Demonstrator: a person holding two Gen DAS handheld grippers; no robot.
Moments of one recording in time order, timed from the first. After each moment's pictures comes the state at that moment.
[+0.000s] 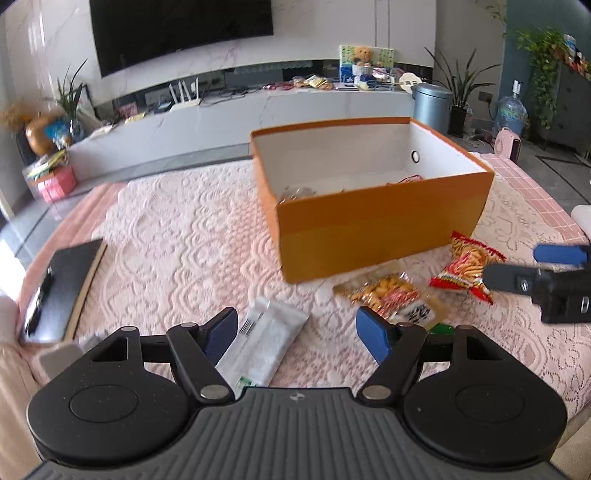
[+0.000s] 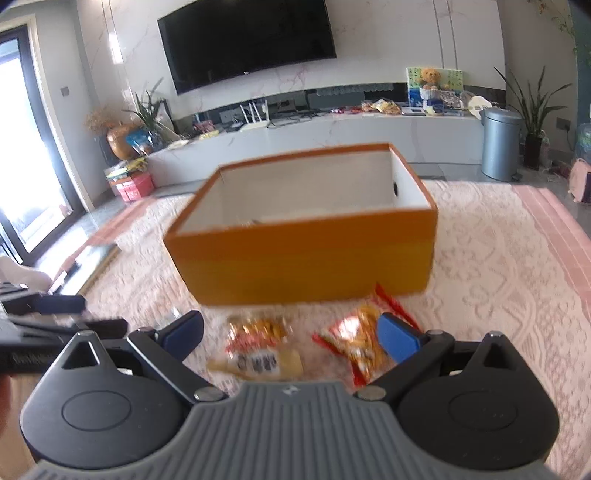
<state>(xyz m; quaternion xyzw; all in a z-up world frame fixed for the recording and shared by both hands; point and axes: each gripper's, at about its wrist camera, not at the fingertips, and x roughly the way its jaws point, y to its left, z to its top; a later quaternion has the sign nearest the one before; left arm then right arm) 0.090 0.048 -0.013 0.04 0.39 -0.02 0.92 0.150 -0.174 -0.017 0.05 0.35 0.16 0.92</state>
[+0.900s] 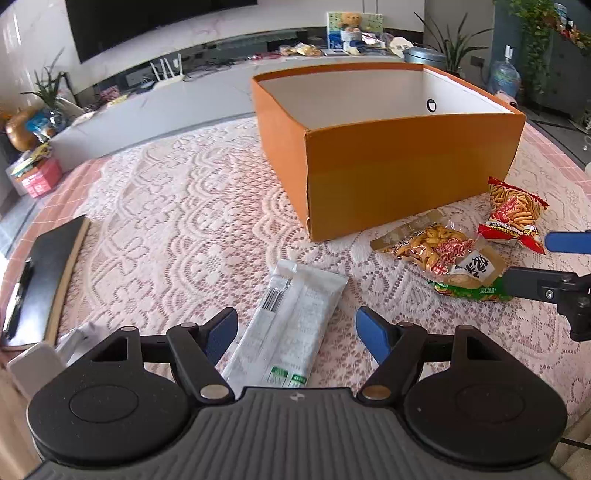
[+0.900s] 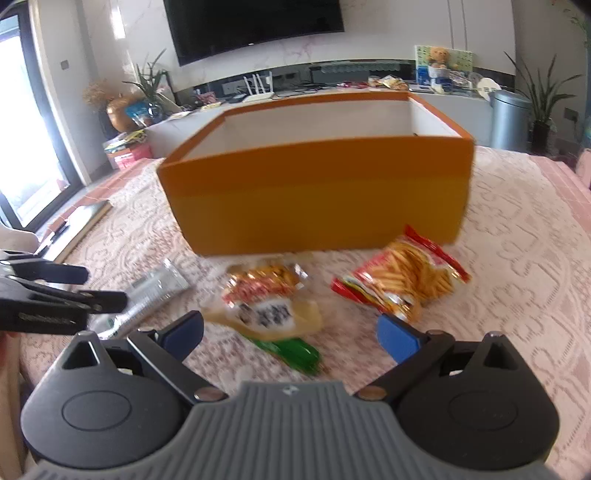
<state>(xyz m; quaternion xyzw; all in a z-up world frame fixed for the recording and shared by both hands) 0.117 0.080 -0.066 0.07 0.43 -0.05 0.90 0.153 -0.144 -0.074 0.03 0.38 0.17 0.91</state>
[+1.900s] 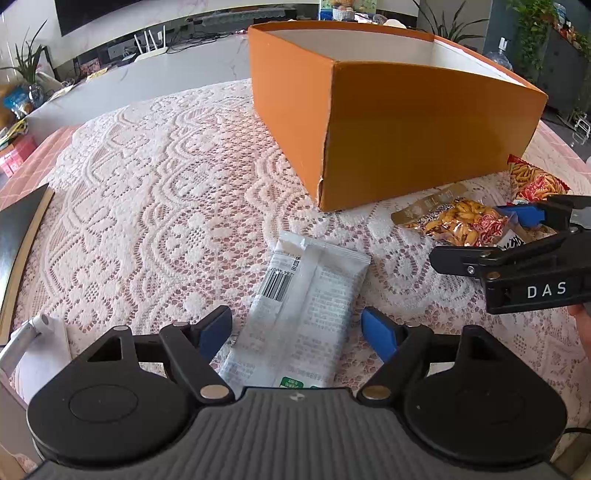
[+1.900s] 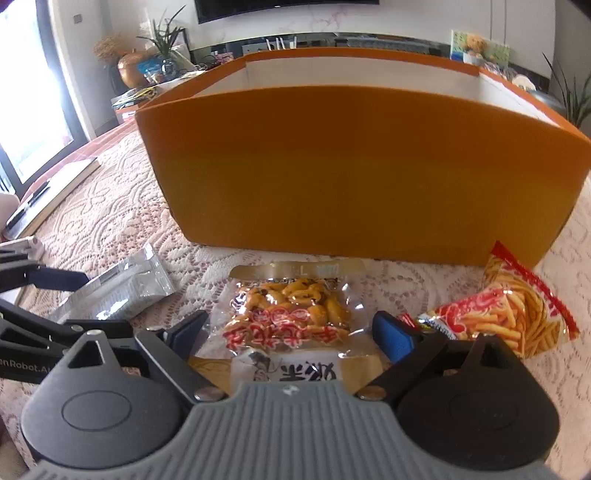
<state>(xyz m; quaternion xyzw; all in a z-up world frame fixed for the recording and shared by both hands) 0.143 0.101 -0.108 0.05 0.46 -0.08 0.89 0.219 -0.087 -0.120 -0.03 0.42 0.20 0.89</state>
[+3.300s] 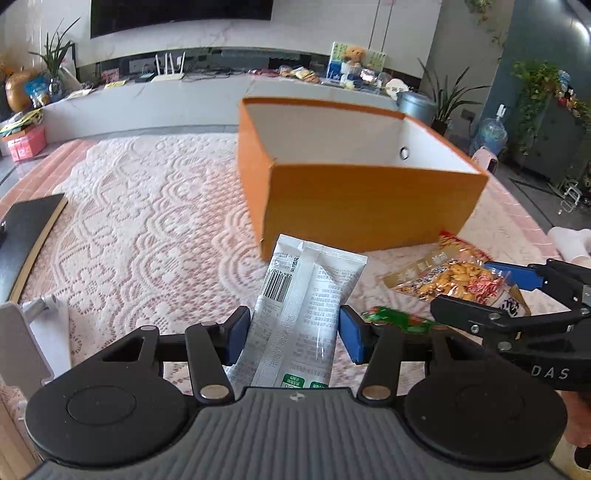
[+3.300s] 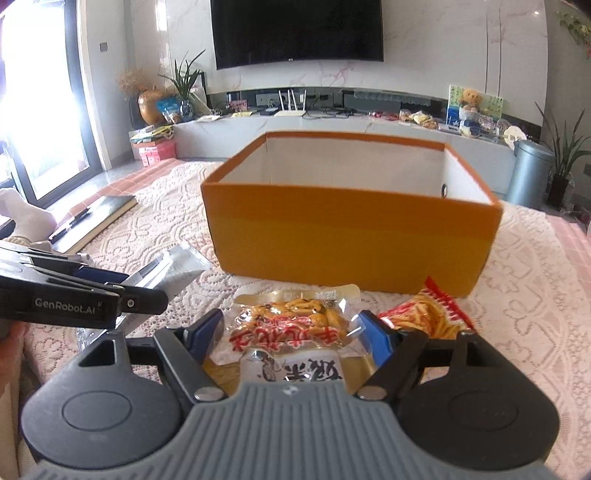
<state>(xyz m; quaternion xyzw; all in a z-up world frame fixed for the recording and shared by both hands) 0.093 0.064 -0.038 -0.04 0.39 -0.07 0.92 0.140 -0.133 -0.045 -0.03 0.33 0.21 0.92</state>
